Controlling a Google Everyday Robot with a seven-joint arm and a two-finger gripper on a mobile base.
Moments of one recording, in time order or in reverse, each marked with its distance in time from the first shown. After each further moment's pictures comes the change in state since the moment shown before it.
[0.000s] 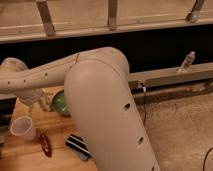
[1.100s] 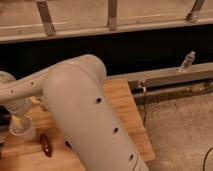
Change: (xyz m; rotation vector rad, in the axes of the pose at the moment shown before) arm -0.016 0.052 0.043 -0.049 0.056 -0.076
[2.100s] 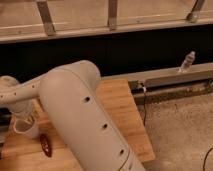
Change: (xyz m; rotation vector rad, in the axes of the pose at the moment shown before) arm -0.004 0.008 0.034 -0.036 0.048 -0.046
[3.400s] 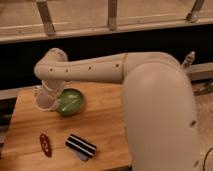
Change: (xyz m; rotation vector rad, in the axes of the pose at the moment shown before) arm 0.079 -0.136 -0.108 -0.087 -0.354 0.319
